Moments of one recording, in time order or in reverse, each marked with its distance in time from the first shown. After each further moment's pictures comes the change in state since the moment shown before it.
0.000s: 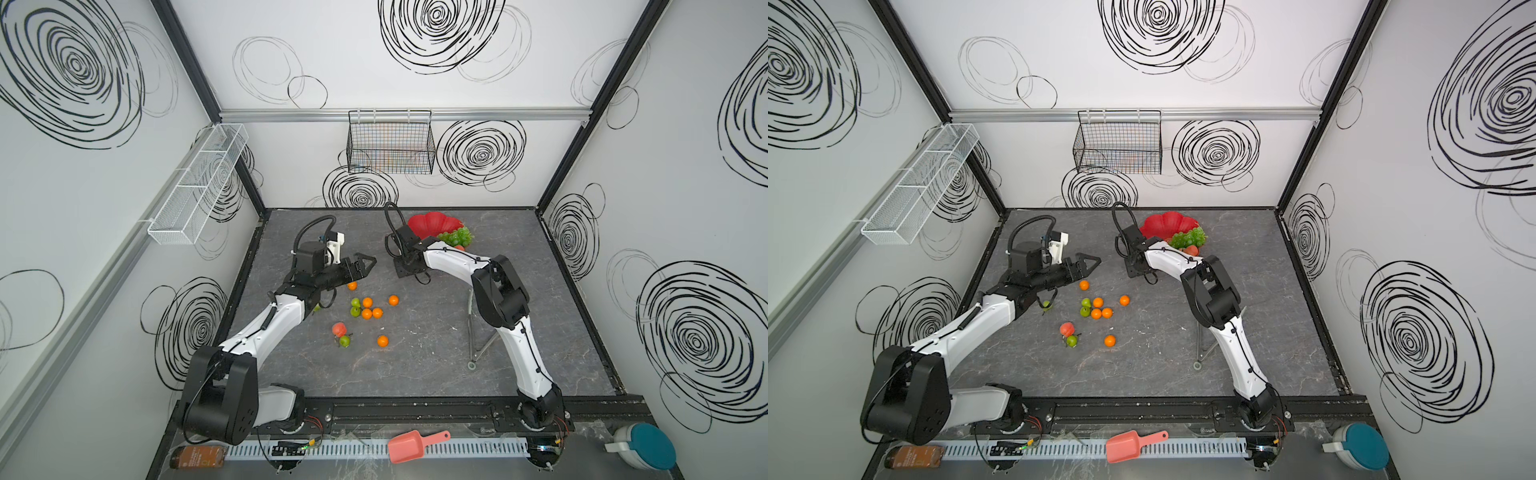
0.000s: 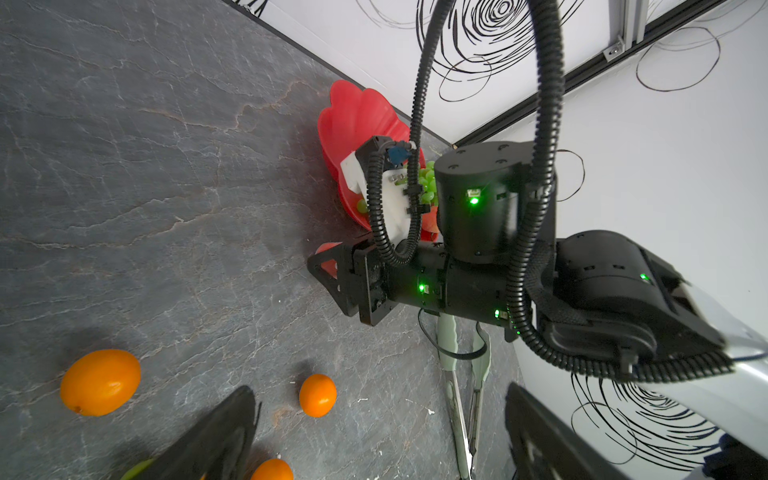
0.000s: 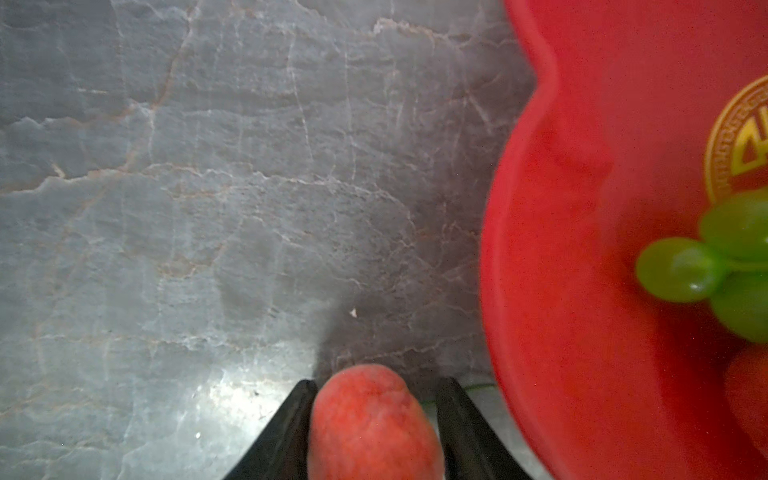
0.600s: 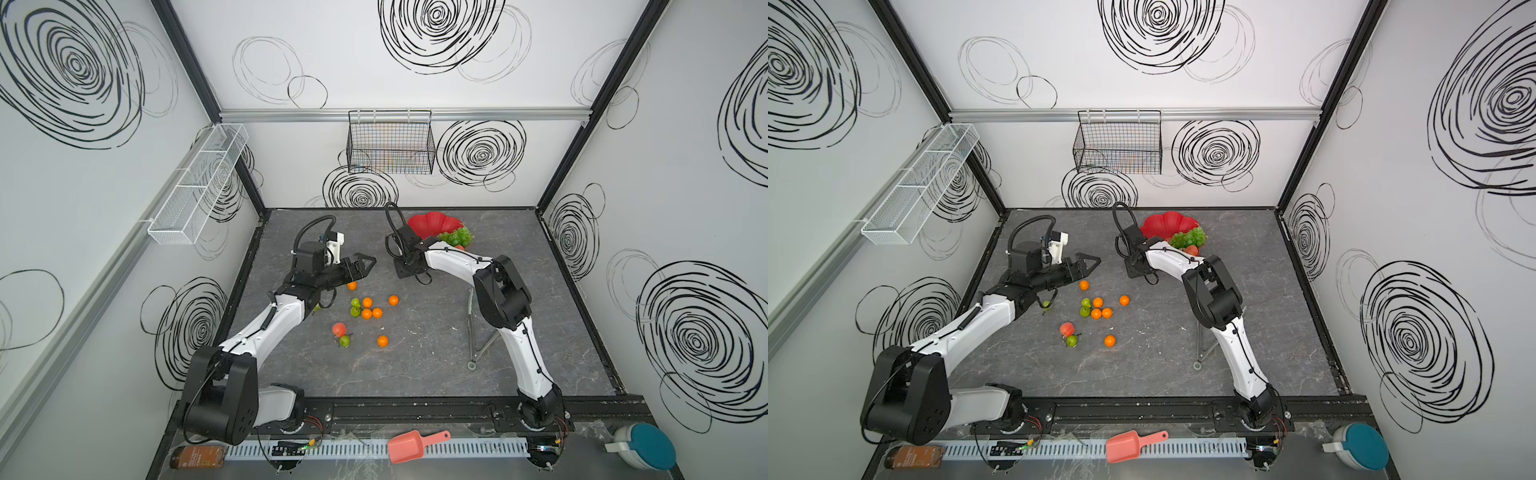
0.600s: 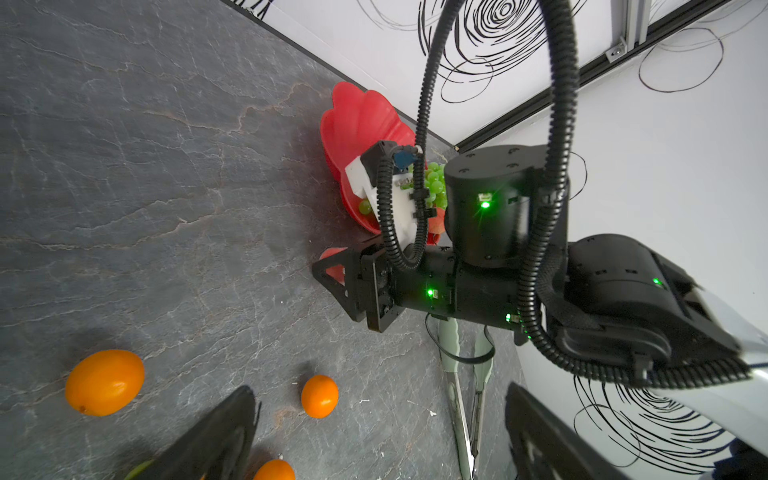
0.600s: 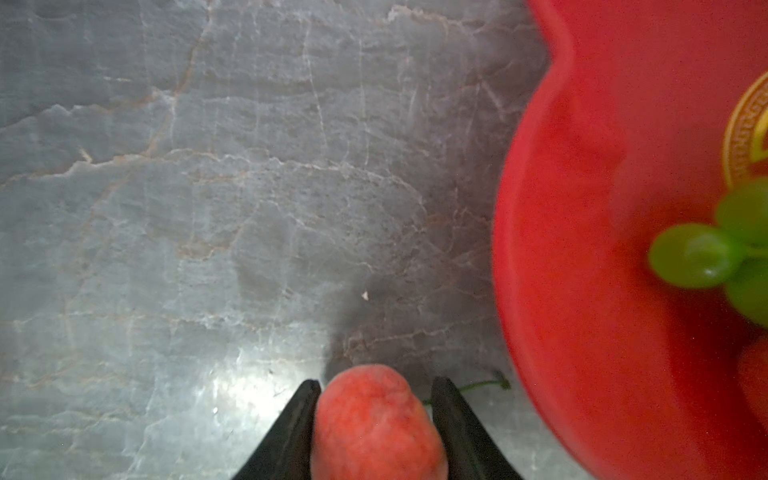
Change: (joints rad) left arm -0.006 -0.003 0.000 -0.002 -0.016 0.005; right arm 0.000 -0.039 -0.037 -0.001 -0.047 0.004
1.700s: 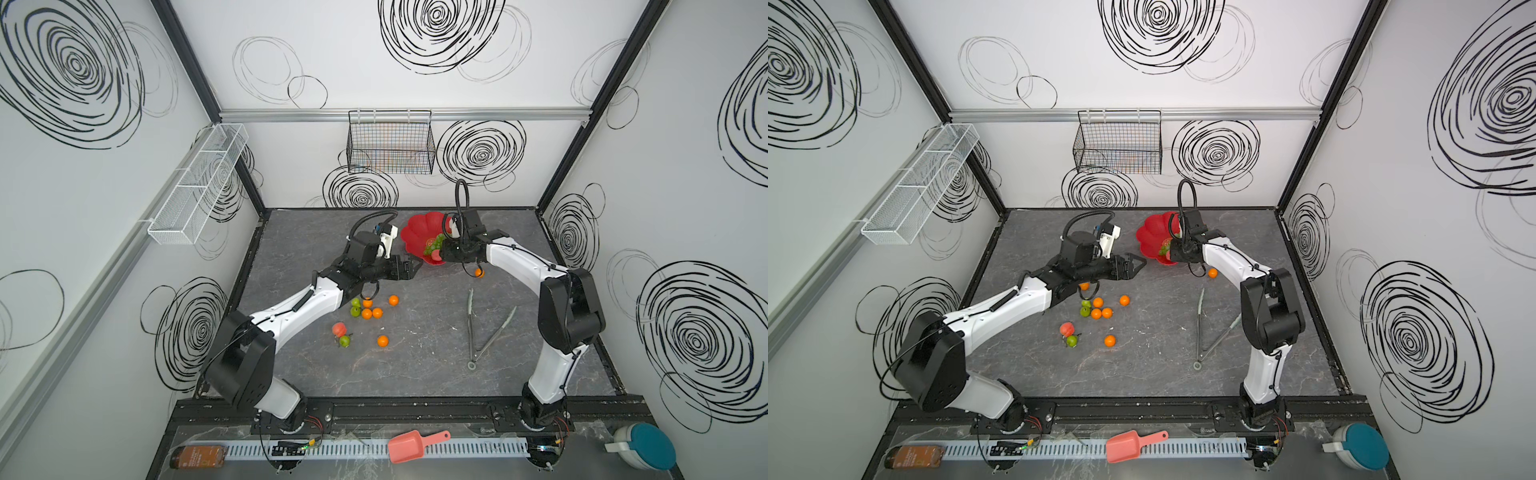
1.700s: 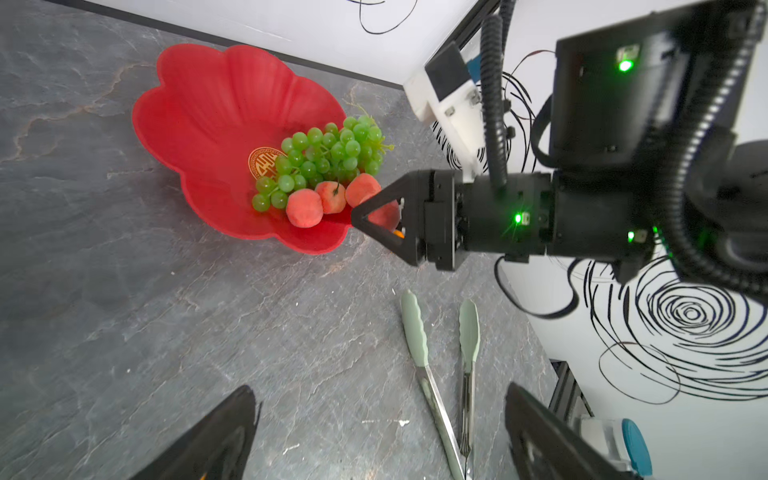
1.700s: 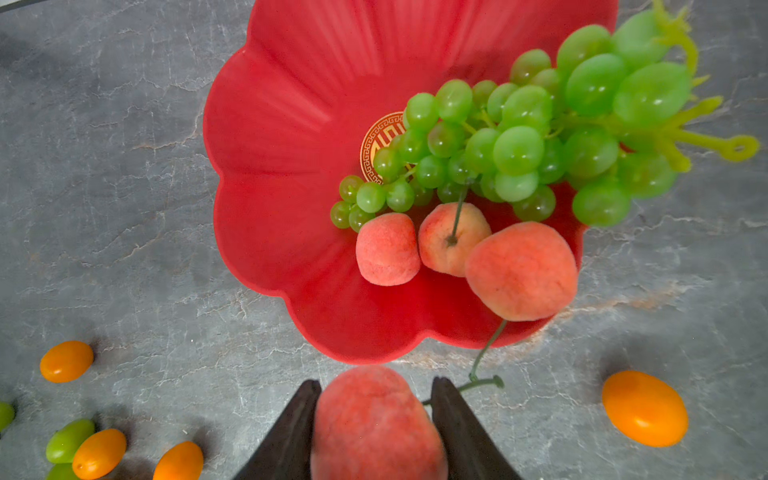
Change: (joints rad) left arm -0.359 0.241 0.318 -0.050 -0.203 0.066; right arm -0.280 -0.417 -0.364 0.113 -0.141 0.031
